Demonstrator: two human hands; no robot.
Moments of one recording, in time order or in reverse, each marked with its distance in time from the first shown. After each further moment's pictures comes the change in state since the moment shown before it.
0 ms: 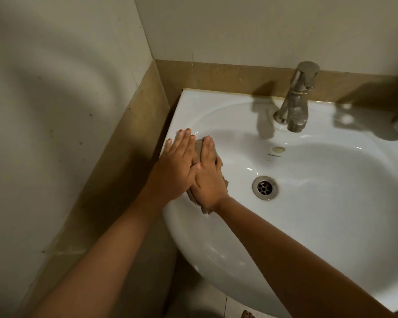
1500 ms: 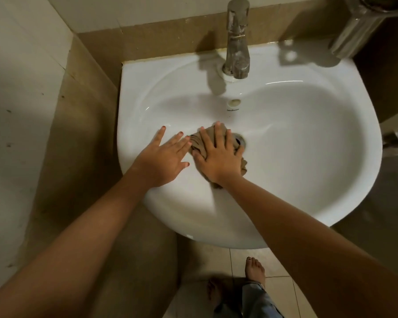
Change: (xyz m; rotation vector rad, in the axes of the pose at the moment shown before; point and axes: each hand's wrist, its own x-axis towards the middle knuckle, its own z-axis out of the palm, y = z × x) left_hand 0.001 0.016 0.017 0.503 -0.467 0.533; right_hand -0.061 0.047 -0.028 -0.228 -0.027 0.529
